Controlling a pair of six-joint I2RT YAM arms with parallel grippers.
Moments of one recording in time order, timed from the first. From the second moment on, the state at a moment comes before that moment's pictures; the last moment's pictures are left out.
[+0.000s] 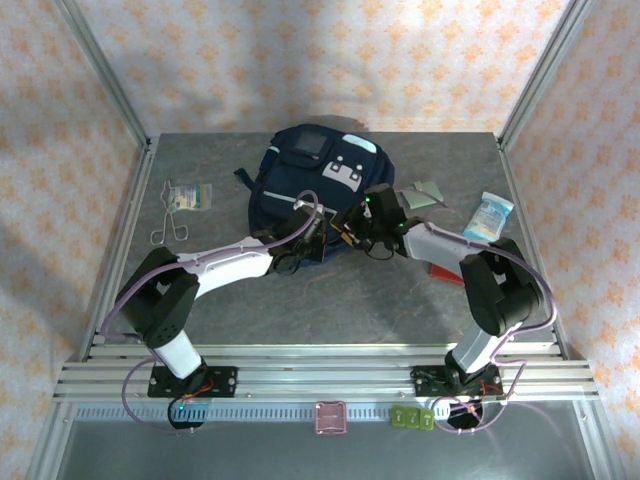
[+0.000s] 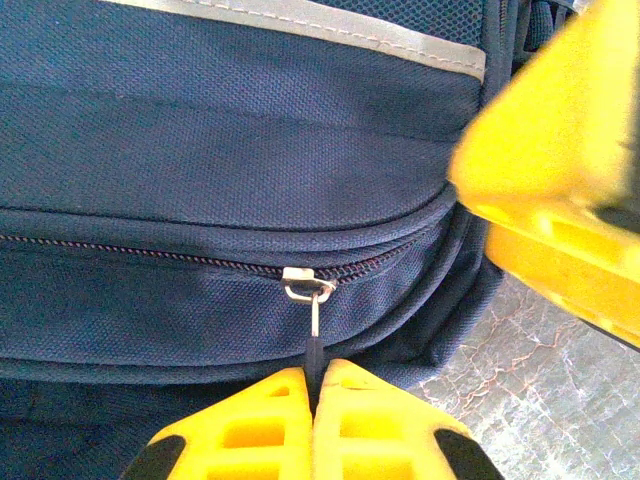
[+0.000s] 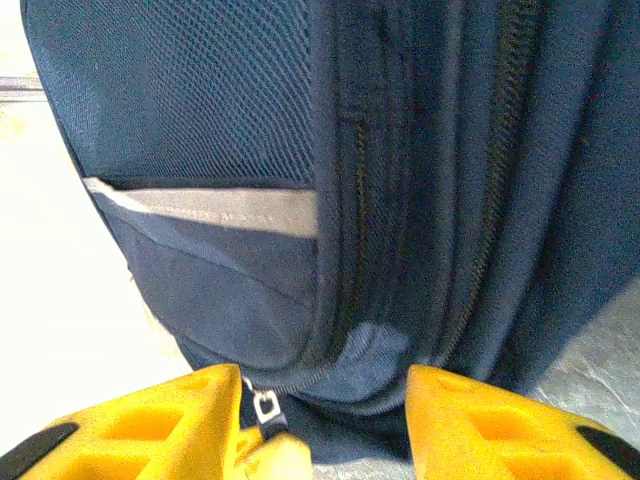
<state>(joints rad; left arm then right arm) -0.69 1.67 1.02 -0.21 -0.16 -0.49 0.51 1.69 1.00 -0.06 -0.36 1.17</state>
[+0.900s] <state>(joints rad) -0.41 1.54 0.88 -0.20 -0.26 -0.54 0.49 1.76 1.05 -0.03 -0.41 1.16</state>
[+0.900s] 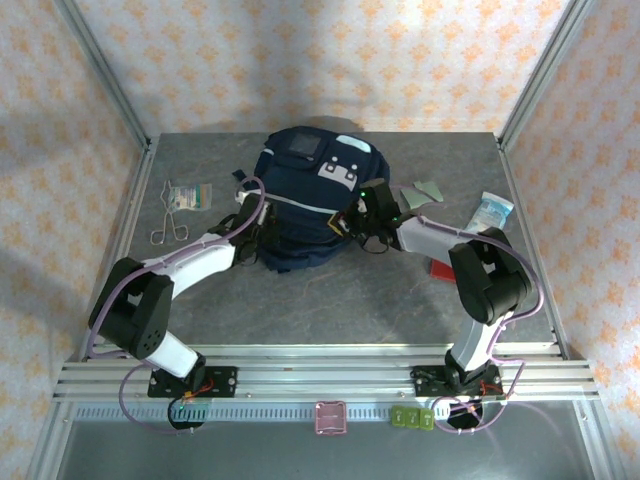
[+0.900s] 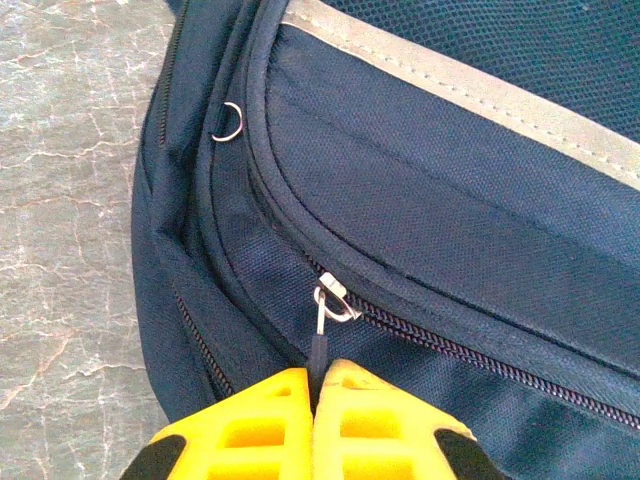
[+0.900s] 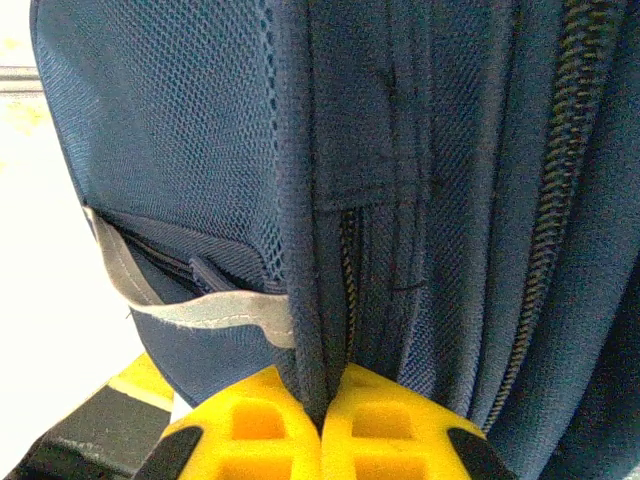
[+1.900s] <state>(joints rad) -0.76 1.68 1.00 -0.18 -0.22 -0.60 0.41 1.75 1.00 0.13 -0.37 1.19</state>
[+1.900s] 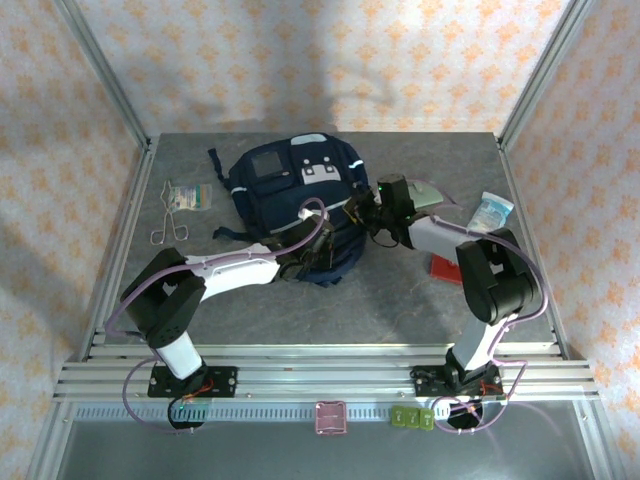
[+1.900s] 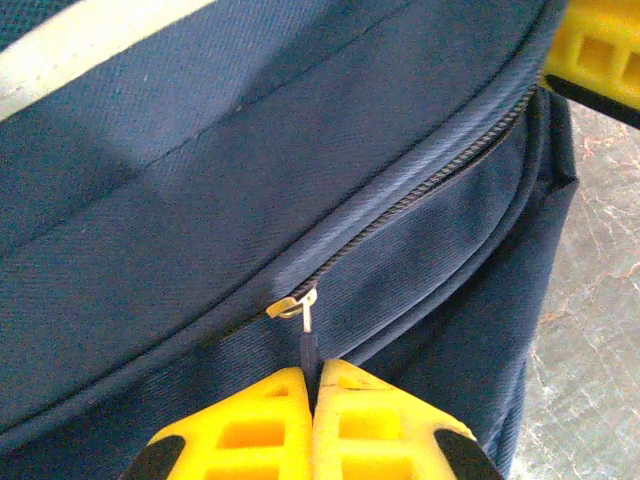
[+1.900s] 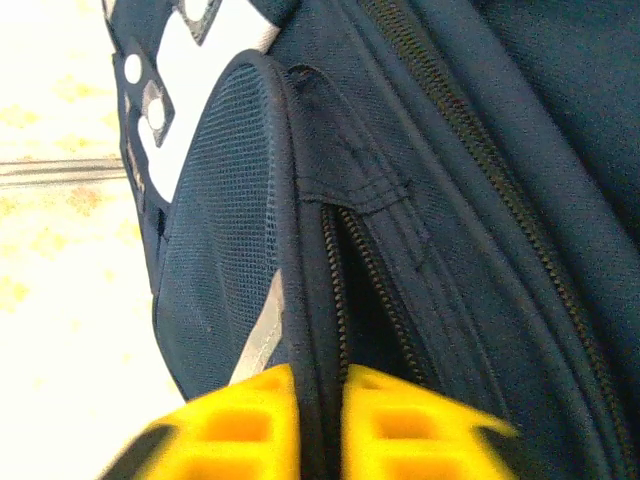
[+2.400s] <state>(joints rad) -0.57 1.43 0.73 -0.21 -0.30 -0.67 0.42 1.77 0.99 0.17 -0.39 1.22</state>
